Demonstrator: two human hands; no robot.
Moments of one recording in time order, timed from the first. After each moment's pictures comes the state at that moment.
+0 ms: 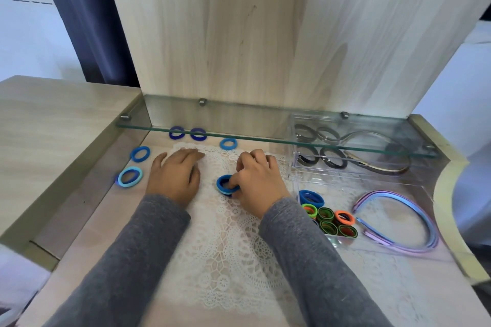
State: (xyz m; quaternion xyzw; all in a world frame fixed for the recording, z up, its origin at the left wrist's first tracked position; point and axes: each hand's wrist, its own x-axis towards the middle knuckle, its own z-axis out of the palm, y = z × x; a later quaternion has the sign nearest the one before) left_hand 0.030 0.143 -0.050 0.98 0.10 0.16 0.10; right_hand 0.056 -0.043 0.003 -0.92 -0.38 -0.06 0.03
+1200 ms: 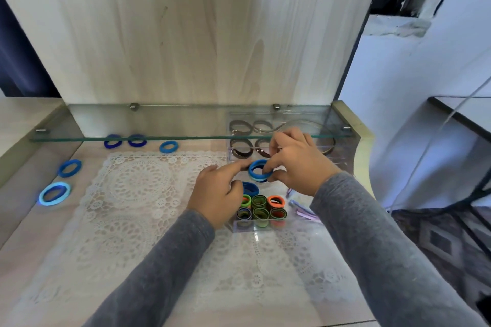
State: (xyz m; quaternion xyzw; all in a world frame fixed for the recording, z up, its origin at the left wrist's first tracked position) left_hand 0.033 -0.043 -0.018 0.91 -0.05 0.15 0.39; right_hand 0.075 -0.212 0.059 -0.94 -0.33 -0.05 -0.01
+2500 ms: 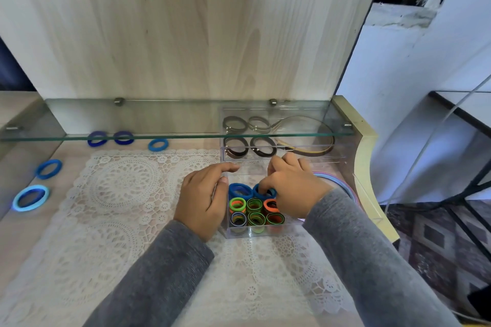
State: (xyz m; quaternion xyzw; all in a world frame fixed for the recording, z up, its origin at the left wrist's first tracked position) left_hand 0.039 -0.031 -0.050 0.86 -0.08 0.25 0.43; right_hand 0.069 -0.206 0.032 -0.95 -0.28 0.09 -0.05
